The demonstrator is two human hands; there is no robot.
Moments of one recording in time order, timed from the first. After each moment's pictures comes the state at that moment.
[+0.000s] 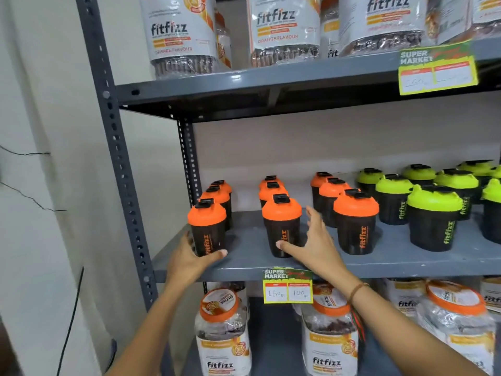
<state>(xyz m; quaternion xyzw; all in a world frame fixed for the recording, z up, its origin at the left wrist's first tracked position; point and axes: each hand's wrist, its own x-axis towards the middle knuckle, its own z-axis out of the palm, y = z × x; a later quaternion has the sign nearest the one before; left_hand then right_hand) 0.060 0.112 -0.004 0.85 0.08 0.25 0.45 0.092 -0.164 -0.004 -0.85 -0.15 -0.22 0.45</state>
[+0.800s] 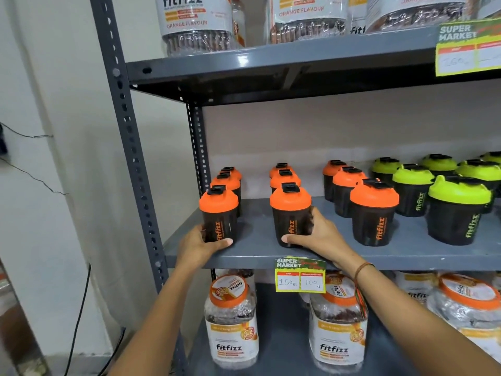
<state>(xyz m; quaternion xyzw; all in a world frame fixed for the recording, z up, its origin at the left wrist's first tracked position) 0.080 0.132 -0.011 0.84 0.09 0.18 0.50 0.117 -0.154 -0.004 -0.86 -0.16 -0.13 0.46</state>
